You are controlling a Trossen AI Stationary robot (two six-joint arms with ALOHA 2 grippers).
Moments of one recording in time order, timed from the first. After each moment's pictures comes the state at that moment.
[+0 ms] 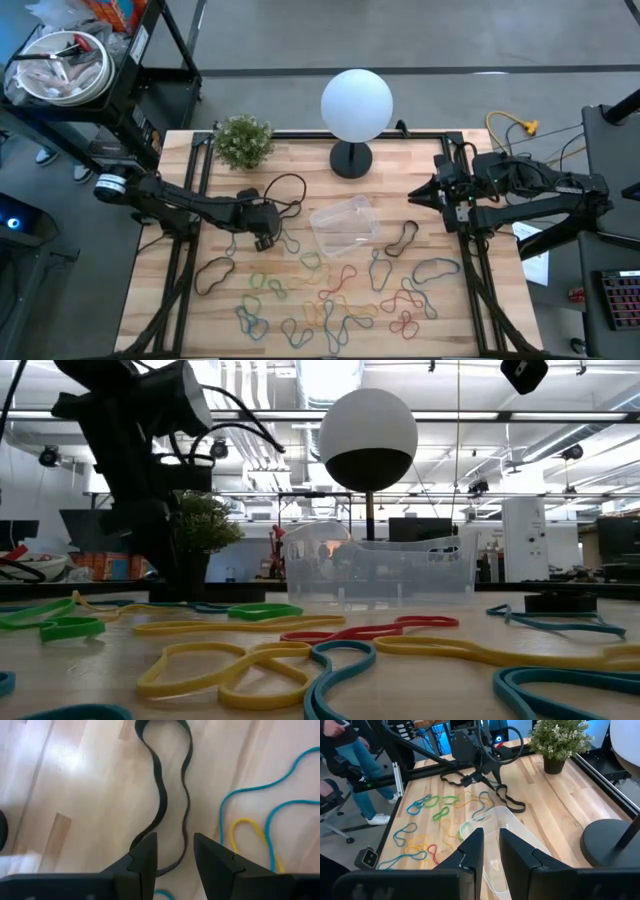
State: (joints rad) left arm -0.11 1.38 0.68 -0.55 -0.40 -0.38; right arm 0.01 0.69 0.93 -0.65 -0.02 0.25
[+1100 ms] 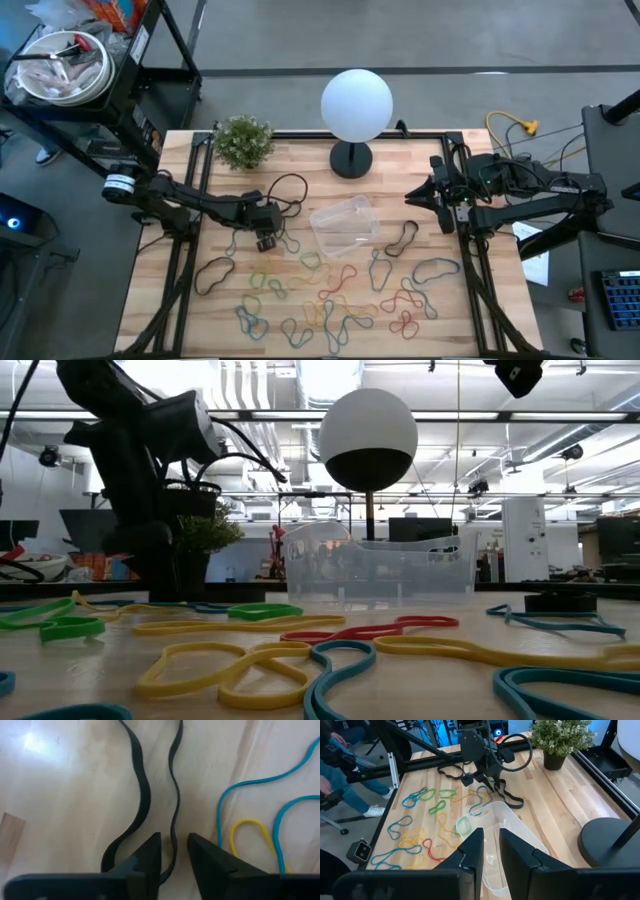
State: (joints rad) left arm -0.05 1.46 0.63 -0.40 -0.27 -0.33; right arm 0.01 0.72 0.93 -0.65 -0.02 0.21
